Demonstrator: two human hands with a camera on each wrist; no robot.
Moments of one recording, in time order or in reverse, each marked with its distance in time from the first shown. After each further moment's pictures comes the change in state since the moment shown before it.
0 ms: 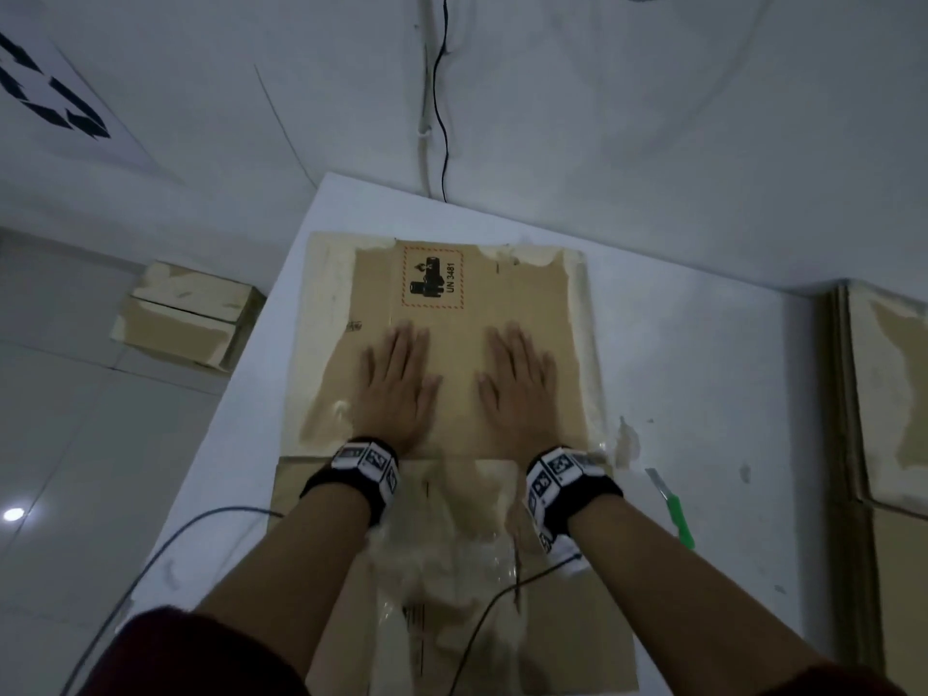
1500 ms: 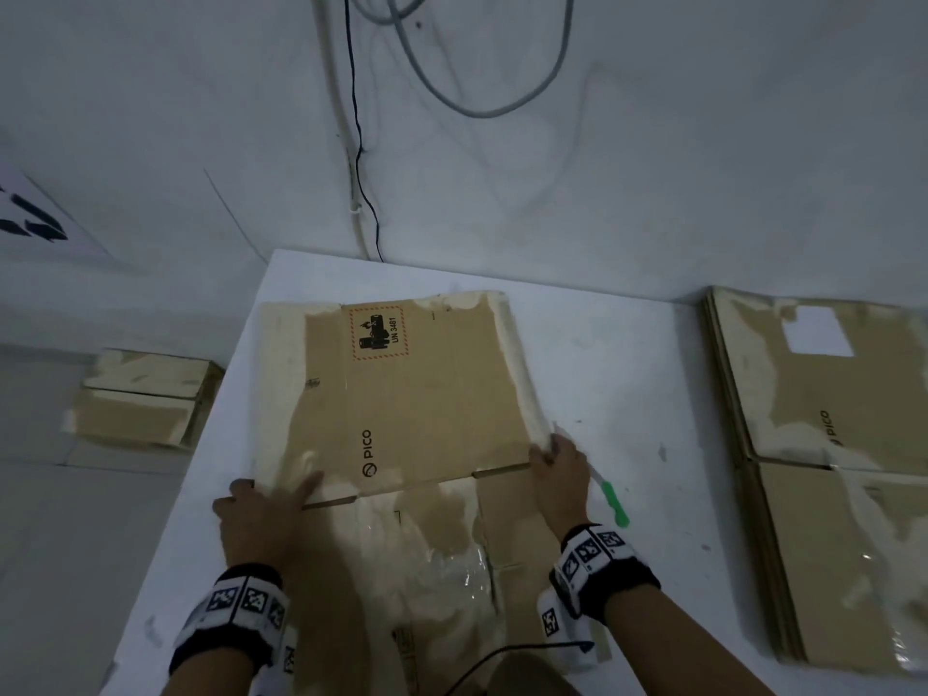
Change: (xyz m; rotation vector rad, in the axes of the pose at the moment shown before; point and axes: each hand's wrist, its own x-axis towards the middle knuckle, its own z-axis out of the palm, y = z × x) left_hand -0.097 -0.037 -0.059 -0.426 0.004 -0.848; right_hand -0.100 0.064 -0.039 0.491 0.187 0.716
